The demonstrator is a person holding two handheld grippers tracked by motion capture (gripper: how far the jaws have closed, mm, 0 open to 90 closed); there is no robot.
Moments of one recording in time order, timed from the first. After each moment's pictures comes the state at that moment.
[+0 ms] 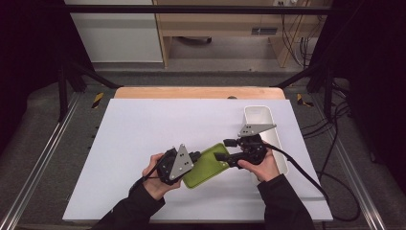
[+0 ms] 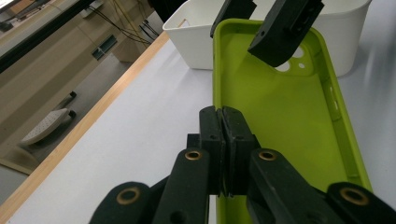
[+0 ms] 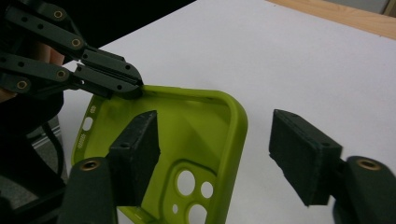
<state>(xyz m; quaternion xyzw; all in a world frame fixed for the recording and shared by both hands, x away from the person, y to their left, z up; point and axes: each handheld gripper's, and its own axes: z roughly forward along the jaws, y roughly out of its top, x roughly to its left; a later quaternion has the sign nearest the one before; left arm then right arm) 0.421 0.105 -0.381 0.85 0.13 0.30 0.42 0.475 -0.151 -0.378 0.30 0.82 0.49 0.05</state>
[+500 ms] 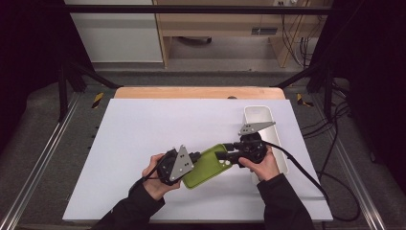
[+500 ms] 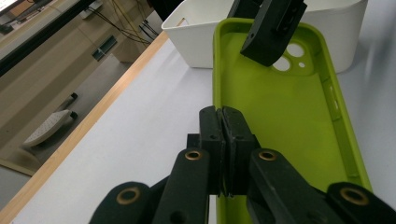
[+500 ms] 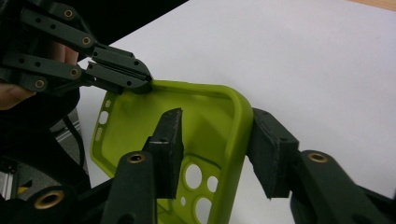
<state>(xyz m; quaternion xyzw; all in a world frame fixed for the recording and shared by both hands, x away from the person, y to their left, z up) 0.420 0.105 -0.382 0.85 0.12 0.30 0.41 0.480 -0.154 -0.379 0.30 0.82 0.49 0.01</state>
